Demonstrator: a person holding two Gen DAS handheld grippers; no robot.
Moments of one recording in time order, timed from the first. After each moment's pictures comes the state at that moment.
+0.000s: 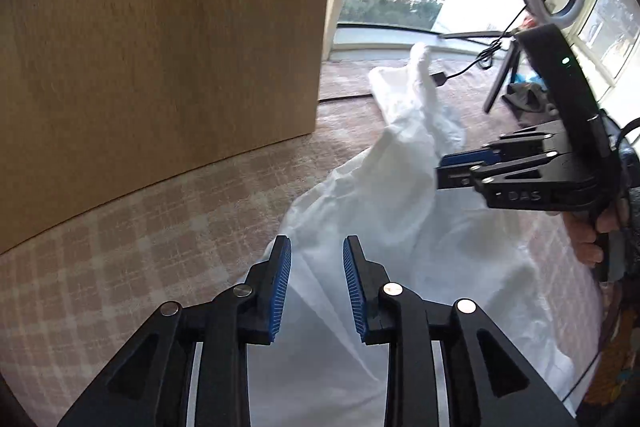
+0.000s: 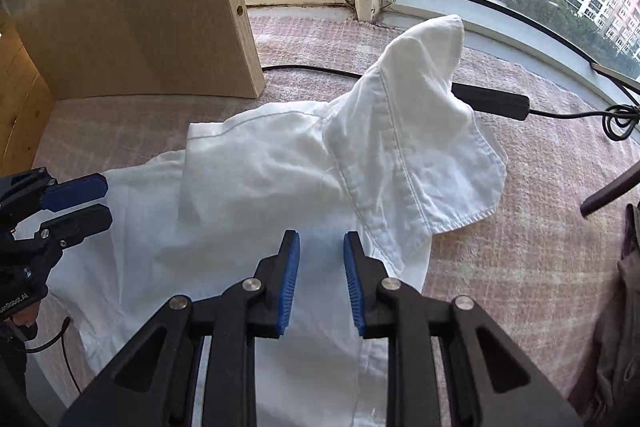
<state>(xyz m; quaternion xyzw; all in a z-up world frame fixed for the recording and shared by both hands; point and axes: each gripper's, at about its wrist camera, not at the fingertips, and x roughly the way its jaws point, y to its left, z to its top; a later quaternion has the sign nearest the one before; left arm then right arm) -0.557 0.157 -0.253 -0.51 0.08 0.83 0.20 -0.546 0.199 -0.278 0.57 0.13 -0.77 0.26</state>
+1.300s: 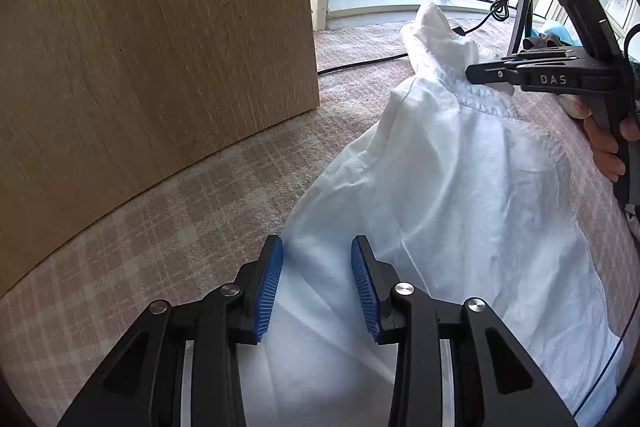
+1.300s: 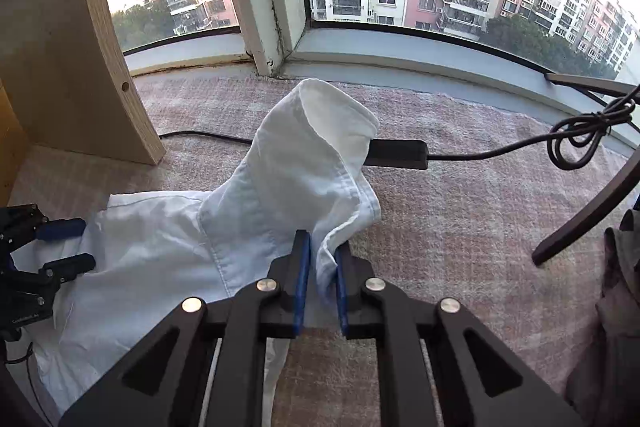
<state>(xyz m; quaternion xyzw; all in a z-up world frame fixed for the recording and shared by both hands) -0.551 0.160 -0.264 -0.49 0.12 0.83 0.23 -0.578 0.280 -0.267 0.48 0.10 -0.85 0.23</state>
